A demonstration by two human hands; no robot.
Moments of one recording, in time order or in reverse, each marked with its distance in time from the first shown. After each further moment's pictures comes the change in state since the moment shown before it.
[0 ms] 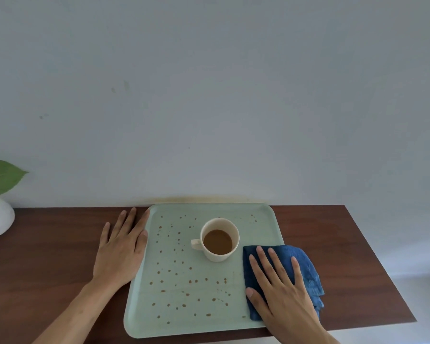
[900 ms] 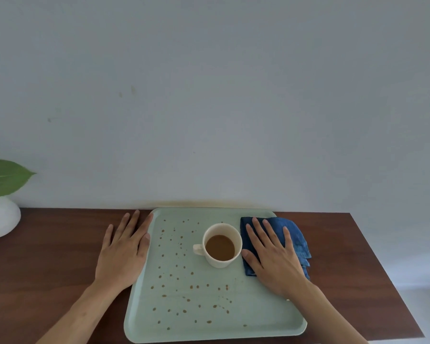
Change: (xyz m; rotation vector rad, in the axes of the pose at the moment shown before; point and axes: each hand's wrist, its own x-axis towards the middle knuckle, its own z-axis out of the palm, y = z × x) left_hand 0.000 0.000 0.000 0.015 -0.005 -0.007; right_hand 0.094 0.027 0.006 0.091 -0.130 0.030
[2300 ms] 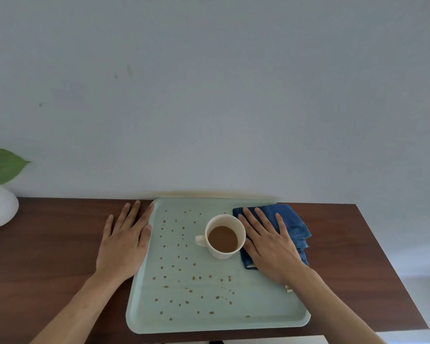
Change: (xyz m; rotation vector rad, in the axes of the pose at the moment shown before) left_hand 0.001 0.000 0.002 -0.033 0.005 -0.002; right_hand 0.014 -0.011 -0.007 -0.028 -0.039 -0.098
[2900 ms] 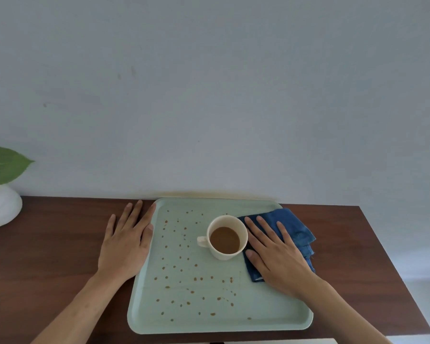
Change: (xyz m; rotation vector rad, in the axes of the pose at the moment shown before) left_hand 0.000 -0.001 0.000 -0.013 0.003 -0.003; right_hand -0.019 0.009 0.006 -0.012 0.006 -0.106
